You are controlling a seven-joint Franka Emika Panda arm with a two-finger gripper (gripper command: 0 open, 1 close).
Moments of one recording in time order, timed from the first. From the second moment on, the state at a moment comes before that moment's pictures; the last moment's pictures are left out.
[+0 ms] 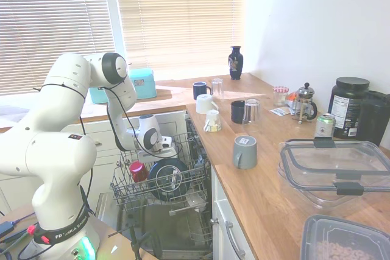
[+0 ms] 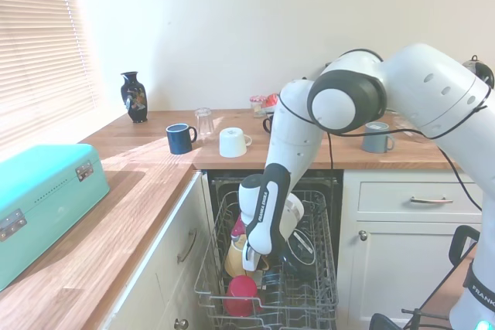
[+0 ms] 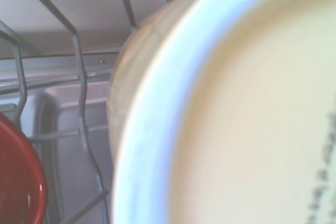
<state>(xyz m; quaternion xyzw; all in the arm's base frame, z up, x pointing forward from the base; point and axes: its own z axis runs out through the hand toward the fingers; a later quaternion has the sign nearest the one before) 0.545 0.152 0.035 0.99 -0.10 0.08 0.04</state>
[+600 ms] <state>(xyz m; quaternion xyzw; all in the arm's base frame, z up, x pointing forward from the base) 0.543 0.150 0.068 0.99 -0.10 0.09 0.05</state>
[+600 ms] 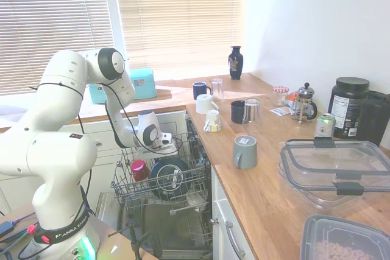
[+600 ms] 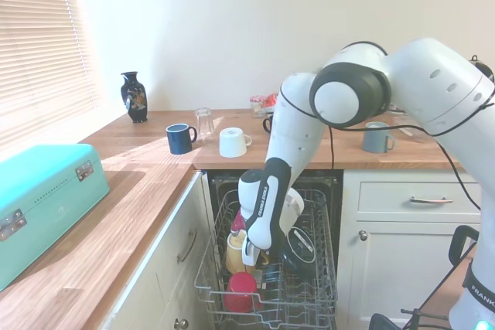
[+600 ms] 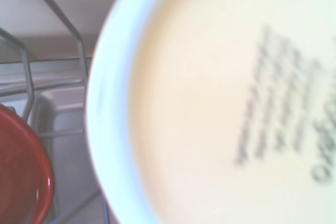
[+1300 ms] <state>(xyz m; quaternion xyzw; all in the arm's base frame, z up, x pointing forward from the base) 0.537 0.151 0.170 0.98 -0.11 0.13 0.06</state>
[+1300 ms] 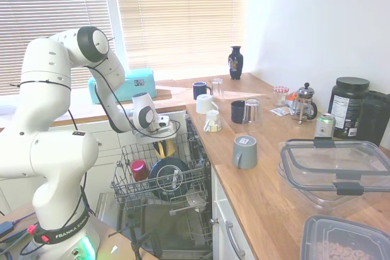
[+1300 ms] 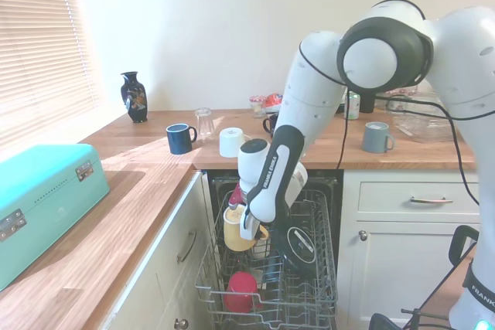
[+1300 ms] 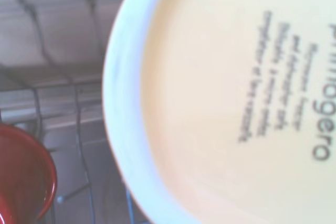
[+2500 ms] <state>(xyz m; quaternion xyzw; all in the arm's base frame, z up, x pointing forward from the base) 0.555 0.104 0.369 0.96 -0.20 0.18 0.05</state>
